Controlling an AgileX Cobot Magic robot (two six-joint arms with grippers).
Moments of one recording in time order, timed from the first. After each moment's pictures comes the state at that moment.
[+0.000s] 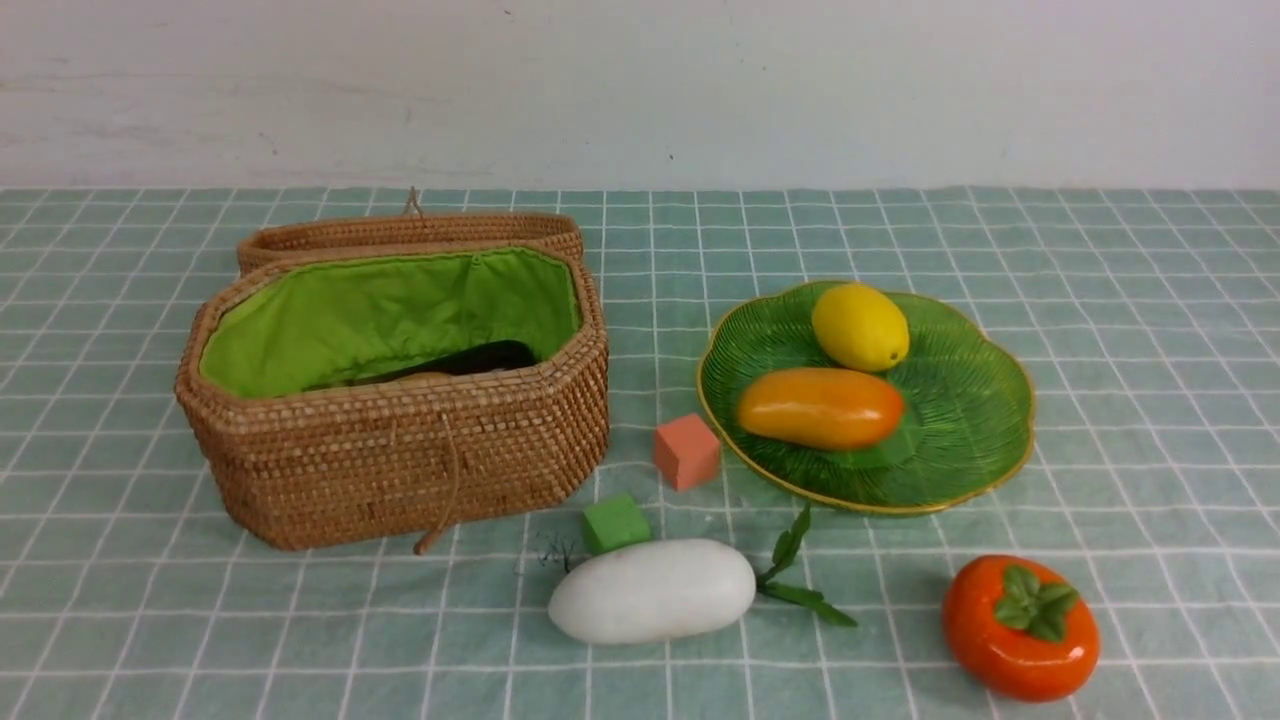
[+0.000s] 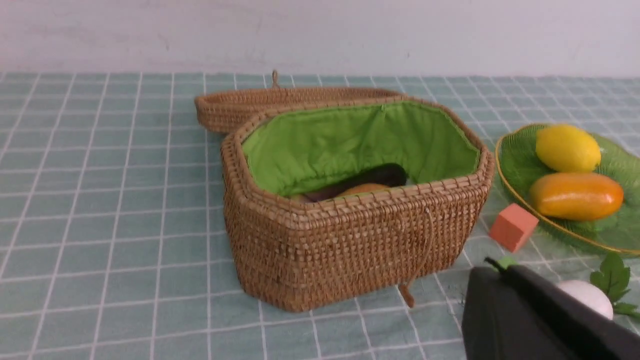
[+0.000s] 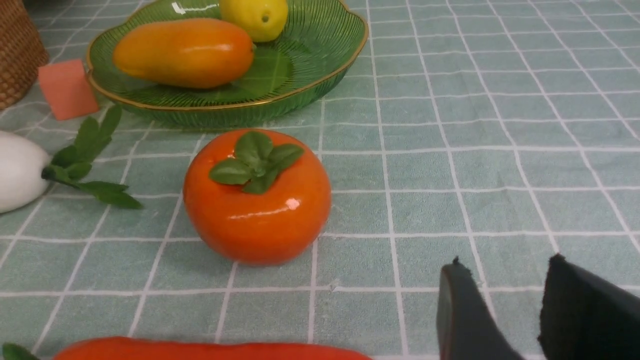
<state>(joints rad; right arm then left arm) -0.01 -0.01 0.02 0.15 0.39 -0.10 -0.35 0.30 -0.55 0.23 0.55 -0.35</state>
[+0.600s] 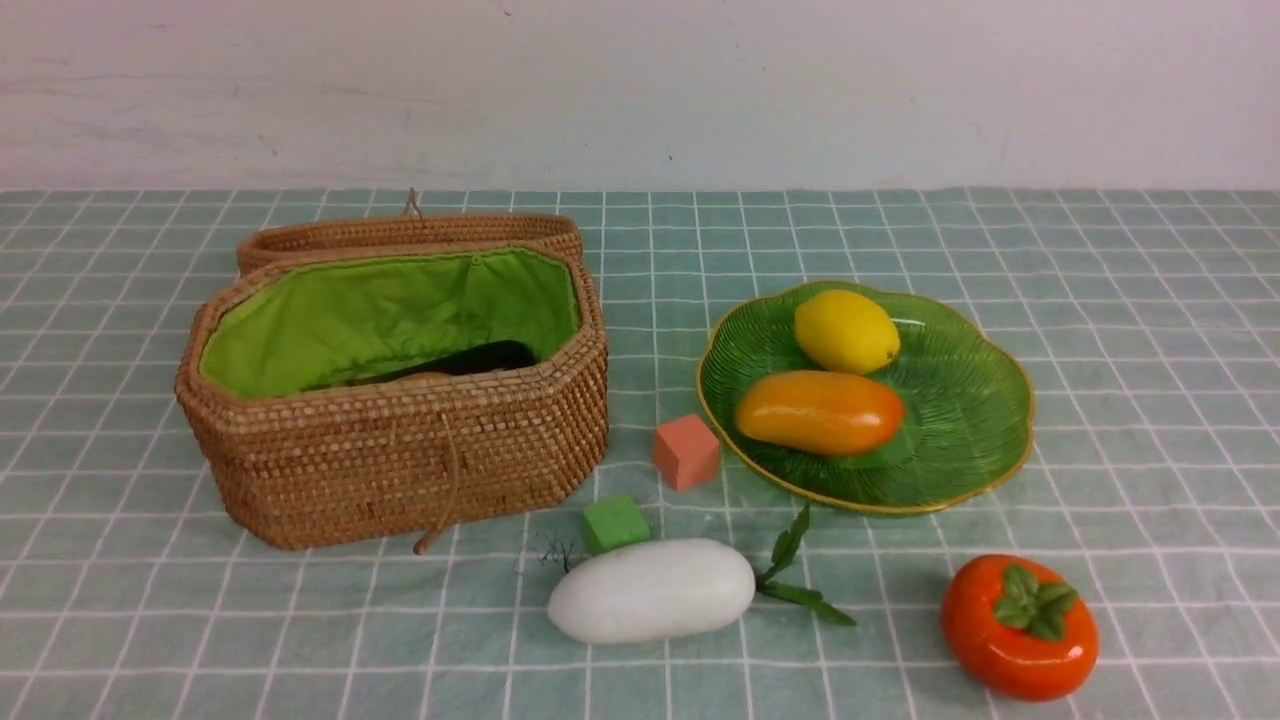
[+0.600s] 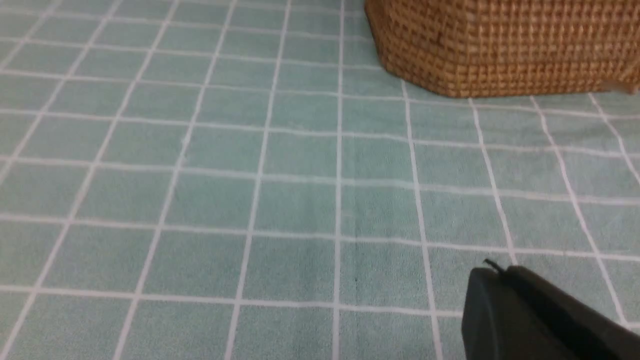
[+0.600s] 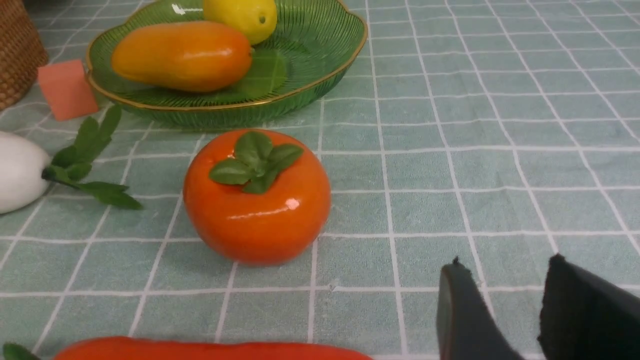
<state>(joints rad) -0.01 -0.01 0.02 0.15 0.39 -0.10 -0.03 -0.01 0.02 0.12 0.45 -0.21</state>
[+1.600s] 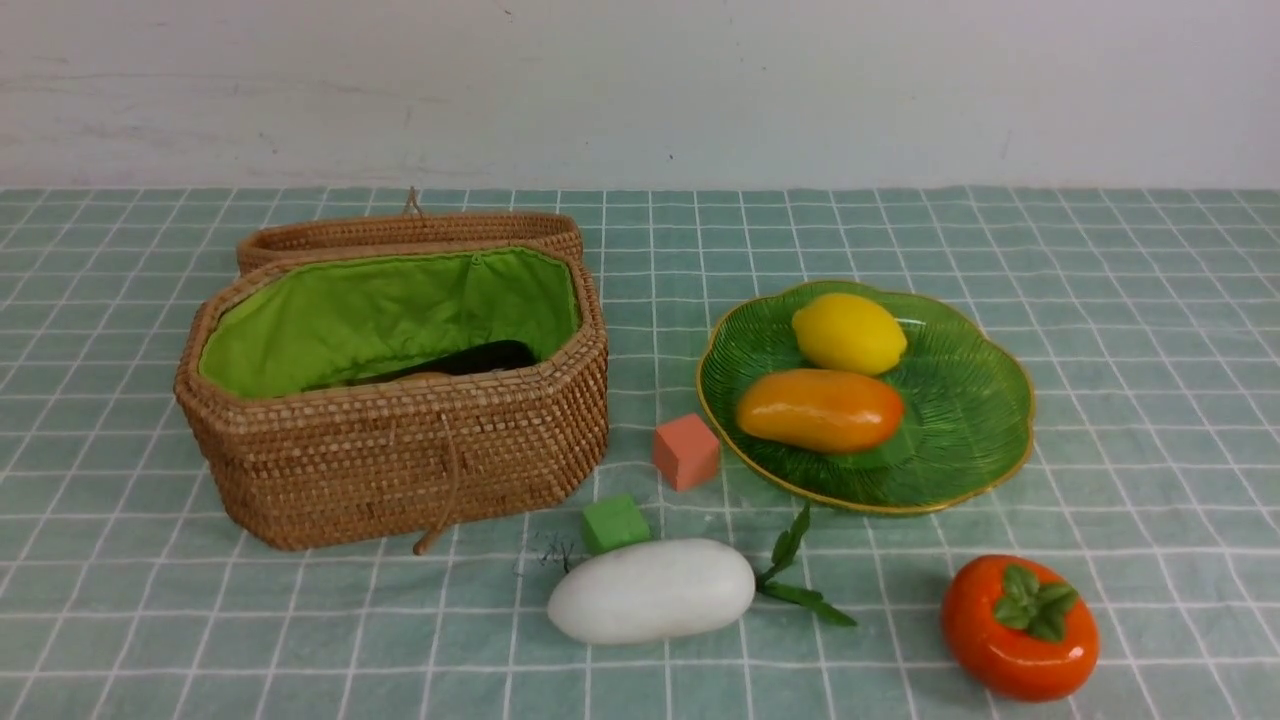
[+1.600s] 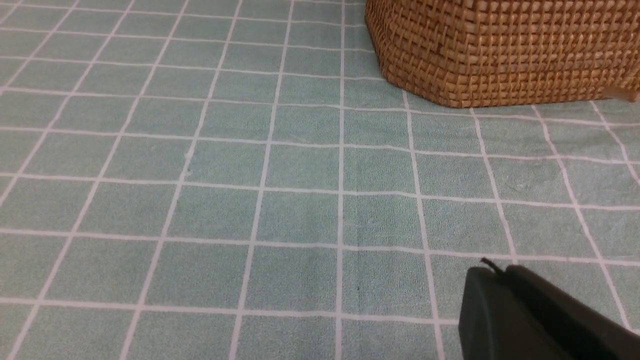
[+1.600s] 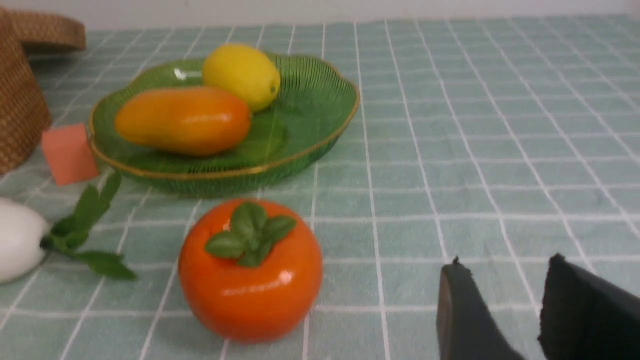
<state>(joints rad) -0.01 -0.01 0.03 0.14 0.19 -0.10 -0.03 -0.01 0.02 0.12 0.44 -0.21</state>
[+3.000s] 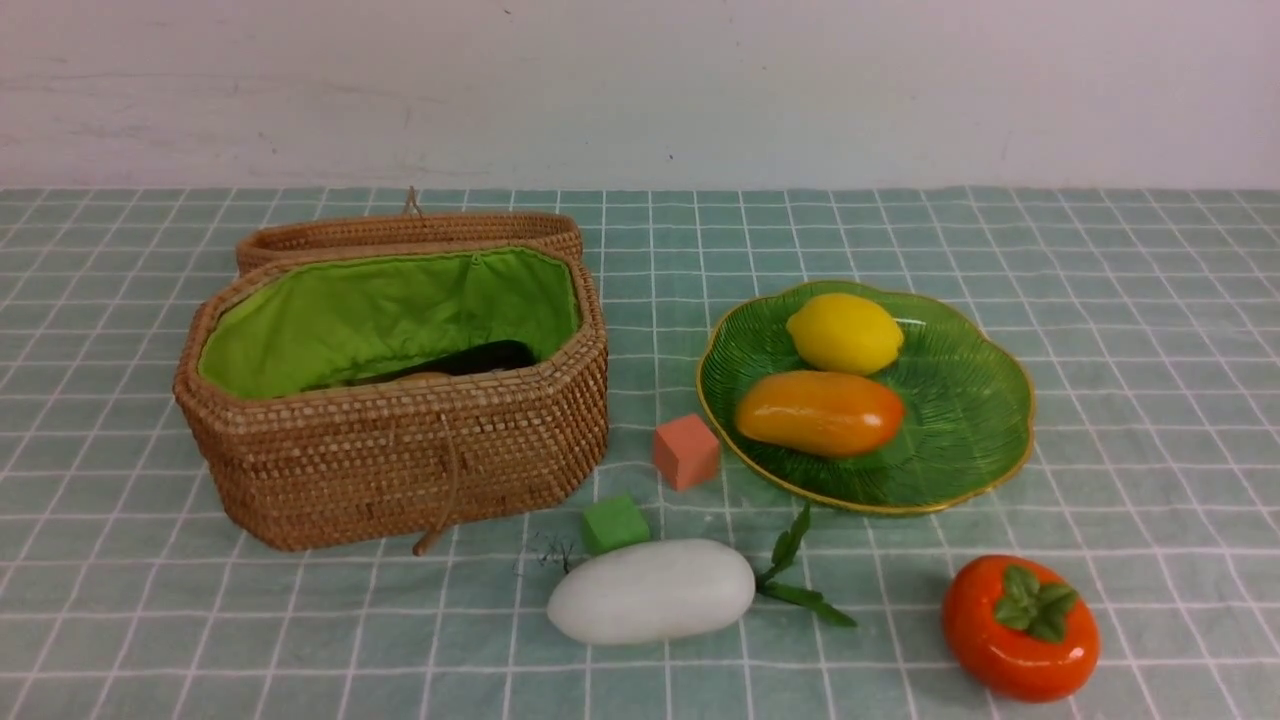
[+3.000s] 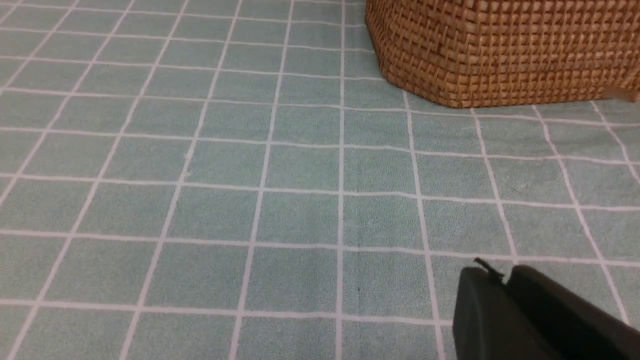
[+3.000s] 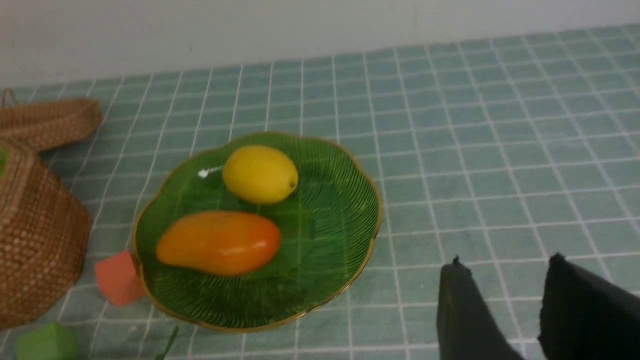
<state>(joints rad) -0.01 0.83 -0.82 0.18 0.52 -0.05 -0.03 -0.01 0.02 0.12 0.44 -0.21</state>
